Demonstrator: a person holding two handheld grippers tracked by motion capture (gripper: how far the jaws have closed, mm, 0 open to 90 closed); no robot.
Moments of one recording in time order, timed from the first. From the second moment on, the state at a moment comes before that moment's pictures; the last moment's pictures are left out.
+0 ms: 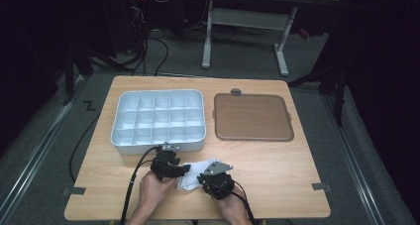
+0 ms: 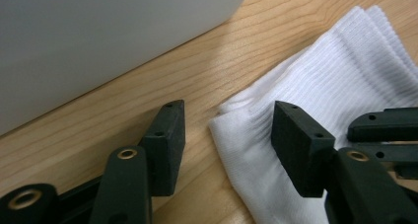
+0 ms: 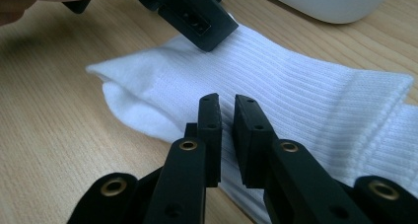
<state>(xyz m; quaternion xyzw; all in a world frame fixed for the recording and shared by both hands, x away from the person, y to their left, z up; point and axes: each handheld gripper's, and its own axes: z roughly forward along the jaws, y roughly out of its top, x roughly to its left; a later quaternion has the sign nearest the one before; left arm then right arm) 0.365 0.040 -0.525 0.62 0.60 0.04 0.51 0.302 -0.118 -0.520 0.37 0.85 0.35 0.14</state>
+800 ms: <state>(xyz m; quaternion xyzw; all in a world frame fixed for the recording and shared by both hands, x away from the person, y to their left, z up) 0.362 0.040 -0.523 0.60 0.61 0.00 0.52 0.299 -0.119 -0.523 0.36 0.85 0.35 0.15</state>
